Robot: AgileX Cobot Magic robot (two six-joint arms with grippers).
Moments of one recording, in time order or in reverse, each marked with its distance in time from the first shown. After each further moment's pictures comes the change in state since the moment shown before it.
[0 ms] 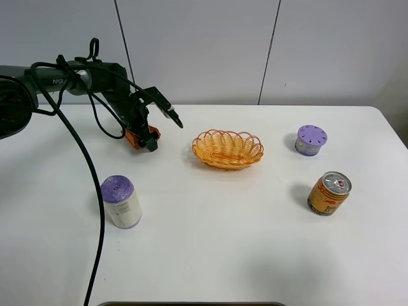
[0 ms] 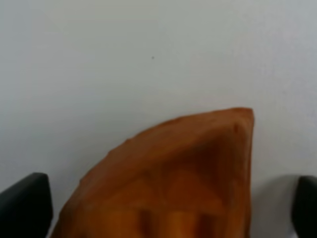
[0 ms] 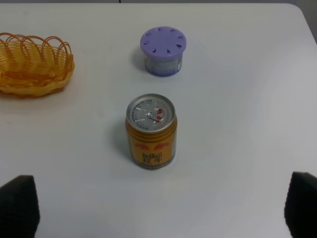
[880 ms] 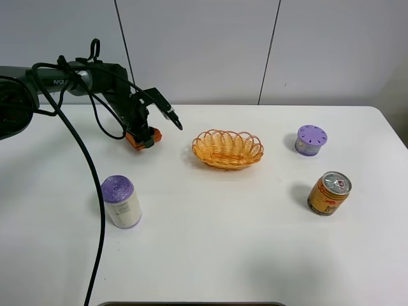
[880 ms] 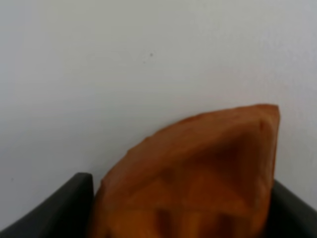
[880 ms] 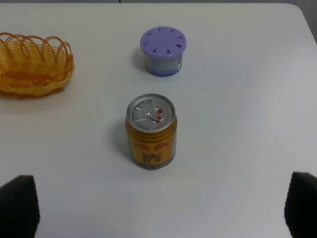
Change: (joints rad) left arm 0.001 0.004 -0.001 0.011 0.003 0.010; right arm 0.000 0.000 0.000 0.000 0.000 0.000
